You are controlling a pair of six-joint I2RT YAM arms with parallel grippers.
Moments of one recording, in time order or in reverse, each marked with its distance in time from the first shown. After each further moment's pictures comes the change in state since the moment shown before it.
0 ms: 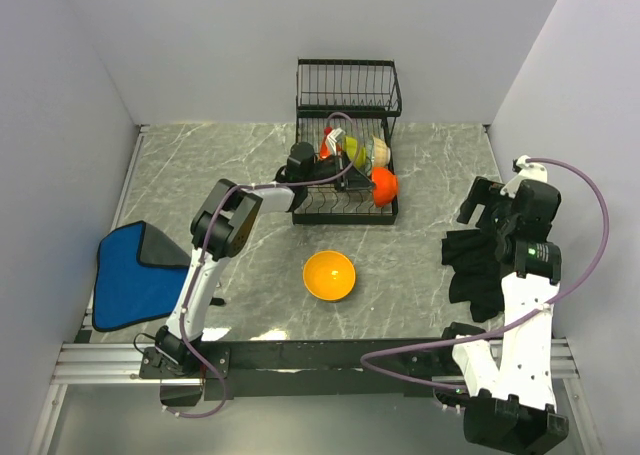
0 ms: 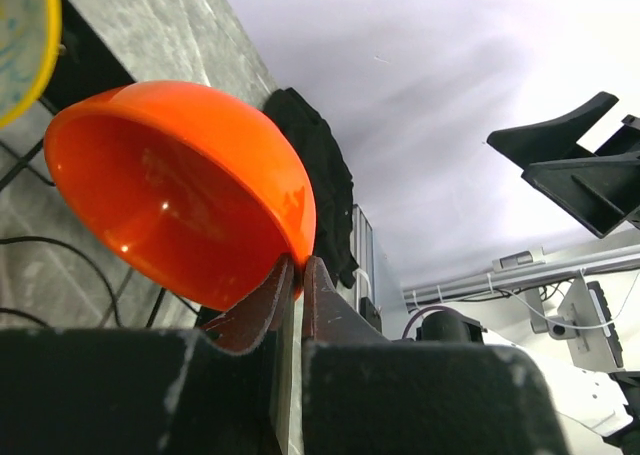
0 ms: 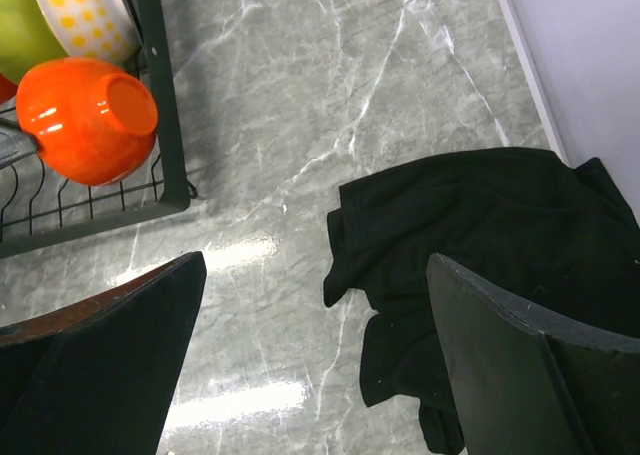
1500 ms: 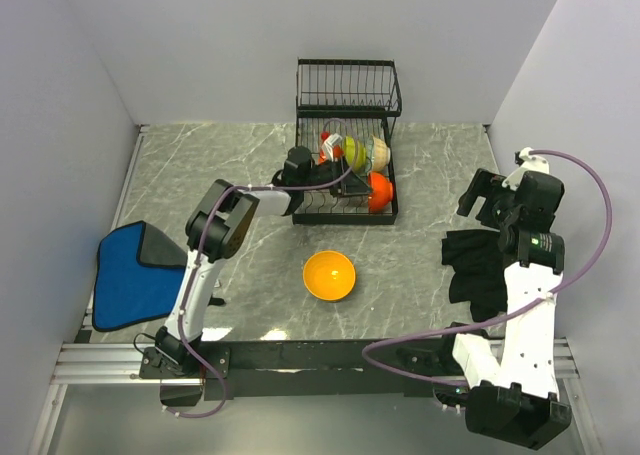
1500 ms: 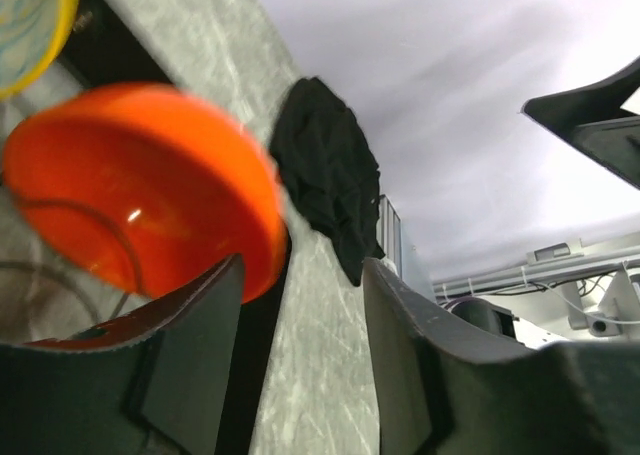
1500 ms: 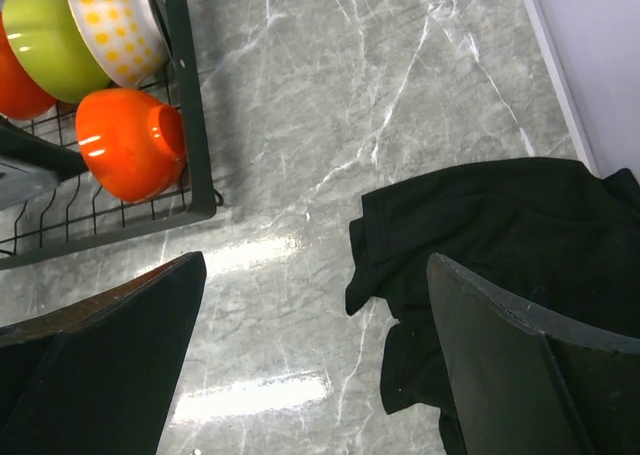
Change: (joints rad) left arm 0.006 -0.045 -0.097 -0.016 -0.018 0.092; right arm -0.011 0.062 0.055 -0.002 -0.051 0.030
